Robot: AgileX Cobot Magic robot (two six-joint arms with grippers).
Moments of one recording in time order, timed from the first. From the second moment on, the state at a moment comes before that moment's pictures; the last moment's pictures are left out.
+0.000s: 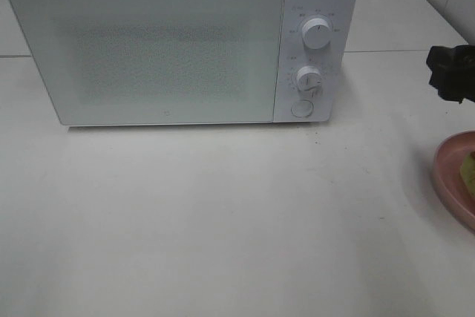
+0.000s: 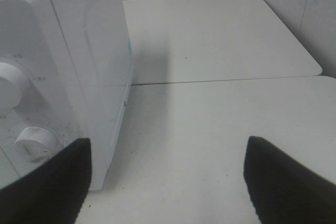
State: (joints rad) left arm 0.04 0.00 -0.50 -0.13 1.04 0.13; right arm 0.09 1.25 -0.31 0.06 -0.68 0.02
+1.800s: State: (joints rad) left arm 0.04 0.00 -0.50 -0.13 1.04 0.13; right arm 0.83 1.68 -0.29 0.84 -1.20 -0.21
